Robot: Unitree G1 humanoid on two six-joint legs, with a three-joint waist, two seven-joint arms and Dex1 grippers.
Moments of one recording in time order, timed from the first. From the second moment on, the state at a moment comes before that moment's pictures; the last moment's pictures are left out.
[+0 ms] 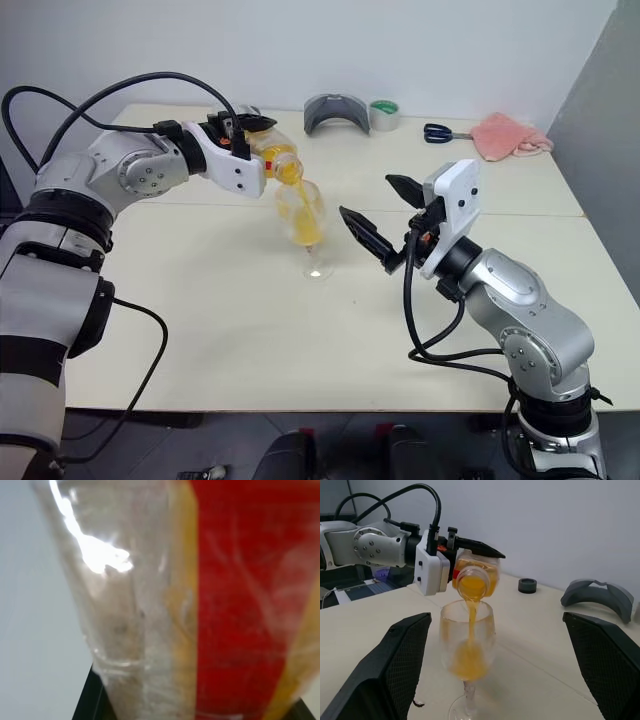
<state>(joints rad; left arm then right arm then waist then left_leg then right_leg) -1.40 0.75 -0.51 1.19 0.80 -0.90 -0.16 -0.46 -0.42 -0.02 -0.65 0.69 0.74 0.28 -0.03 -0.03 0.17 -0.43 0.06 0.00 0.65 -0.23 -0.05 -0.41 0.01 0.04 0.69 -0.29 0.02</state>
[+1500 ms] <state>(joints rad) -1.43 0.73 -0.51 1.23 0.74 -0.91 -0.19 -0.46 -0.40 -0.01 -0.66 0.69 0.75 0.28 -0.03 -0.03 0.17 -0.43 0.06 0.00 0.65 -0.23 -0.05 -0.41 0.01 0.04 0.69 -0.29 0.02</state>
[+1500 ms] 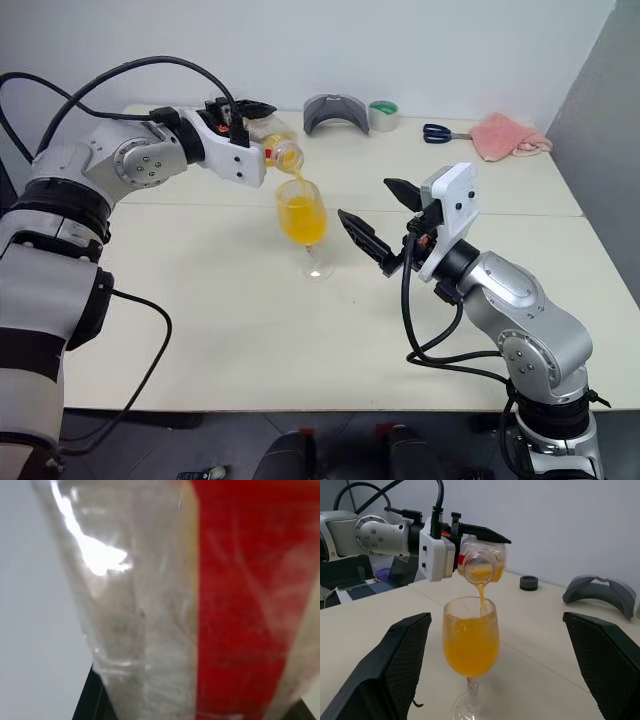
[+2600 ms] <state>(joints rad) -0.69 0.40 0.26 0.44 -0.20 0.23 -0.25 -0.29 -0.65 -0.09 -0.73 0.85 0.78 0.55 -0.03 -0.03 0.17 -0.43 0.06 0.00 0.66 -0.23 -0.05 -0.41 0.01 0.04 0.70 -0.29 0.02</state>
